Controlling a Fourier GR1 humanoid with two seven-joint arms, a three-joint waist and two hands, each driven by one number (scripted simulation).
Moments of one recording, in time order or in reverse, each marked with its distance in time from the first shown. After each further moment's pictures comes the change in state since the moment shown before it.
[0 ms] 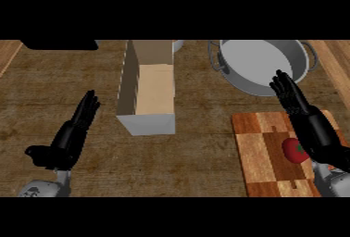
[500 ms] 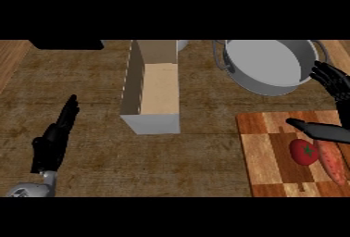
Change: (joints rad) left arm 0.019 0.069 0.034 0.049 -0.119 0.112 0.097; right arm -0.022 -0.101 -0.194 0.163 -0.009 0.004 -0.041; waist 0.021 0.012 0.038
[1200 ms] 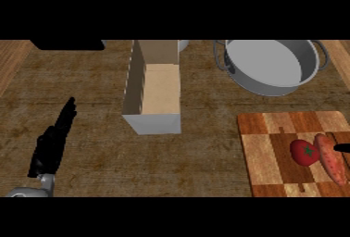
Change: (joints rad) left arm 0.029 0.004 -0.005 -0.063 -0.064 0.026 0.110; right arm 0.058 -0.211 -0.074 0.217 0.143 0.190 -0.150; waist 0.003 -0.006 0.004
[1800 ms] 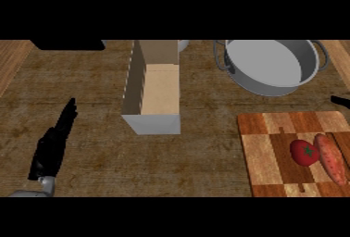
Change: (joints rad) left arm 0.019 -0.014 -0.002 -0.042 -0.026 0.006 0.026; right arm 0.007 -0.238 0.200 -0.152 0.240 0.261 0.234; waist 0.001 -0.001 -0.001
